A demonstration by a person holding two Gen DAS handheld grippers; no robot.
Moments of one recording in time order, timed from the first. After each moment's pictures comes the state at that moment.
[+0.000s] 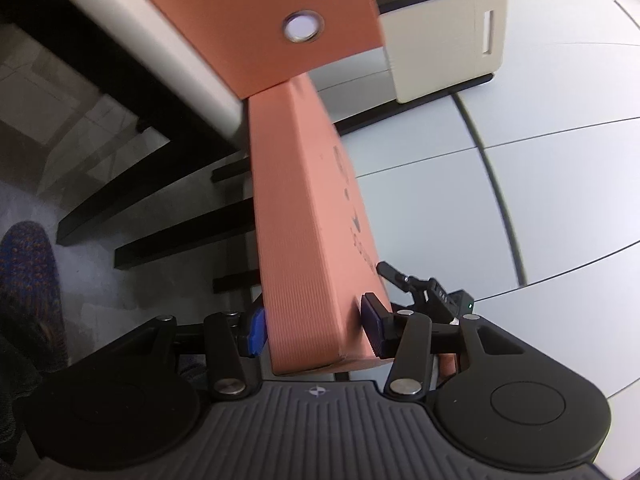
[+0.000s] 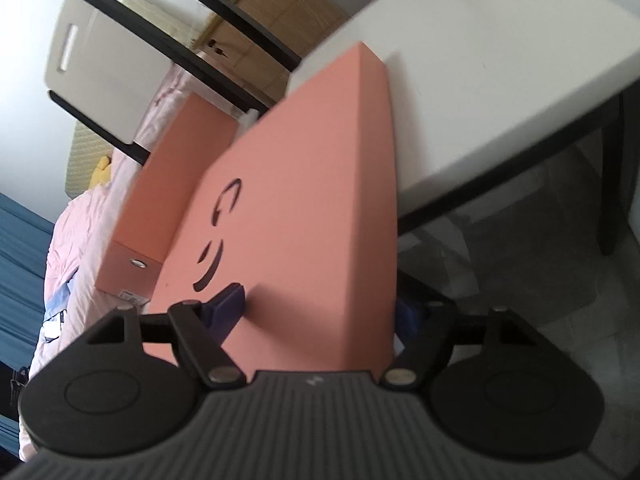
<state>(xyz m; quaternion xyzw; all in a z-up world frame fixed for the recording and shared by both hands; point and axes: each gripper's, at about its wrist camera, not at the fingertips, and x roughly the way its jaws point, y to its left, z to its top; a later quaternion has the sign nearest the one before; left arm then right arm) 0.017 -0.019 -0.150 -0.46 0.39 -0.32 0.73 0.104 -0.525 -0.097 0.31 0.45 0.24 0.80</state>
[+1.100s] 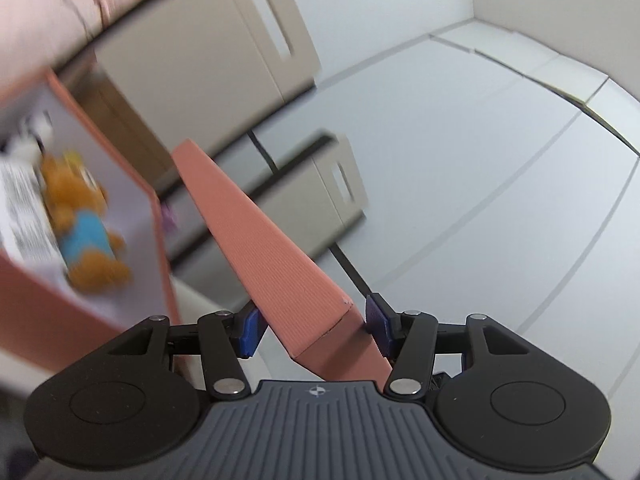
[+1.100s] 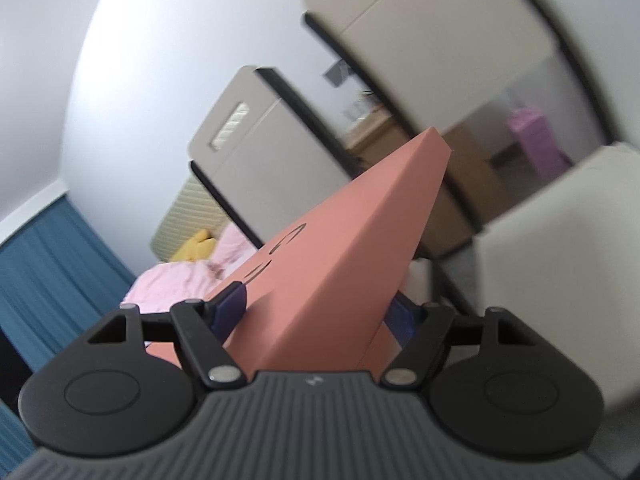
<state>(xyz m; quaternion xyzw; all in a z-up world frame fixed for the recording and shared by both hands) 0.025 0.091 0.040 -0.43 0.13 -0.30 0.84 0.139 -0.426 0.073 0.32 0.24 0.34 0.85</state>
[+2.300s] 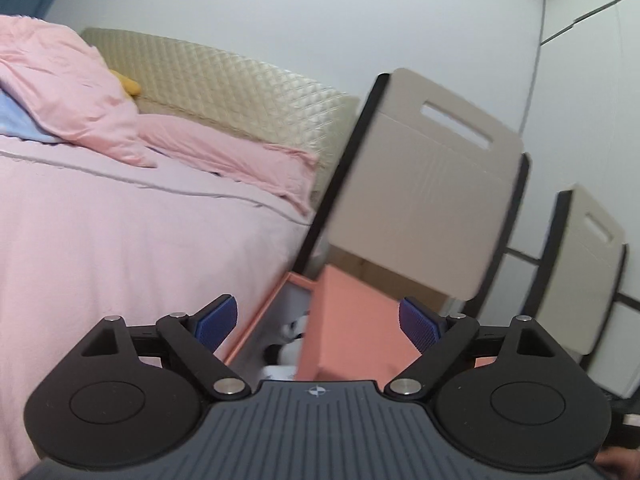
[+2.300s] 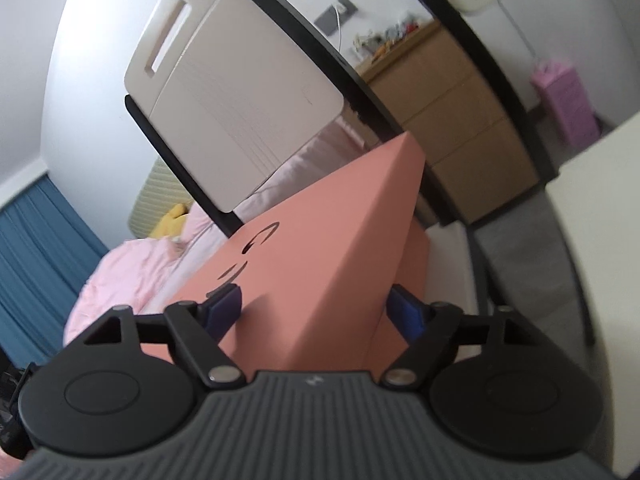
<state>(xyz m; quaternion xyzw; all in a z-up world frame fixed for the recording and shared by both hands) 0.058 0.122 0.016 -0.20 0.07 0.10 0.97 0.252 -0.263 -0.039 0.30 0.26 0.32 0.86</state>
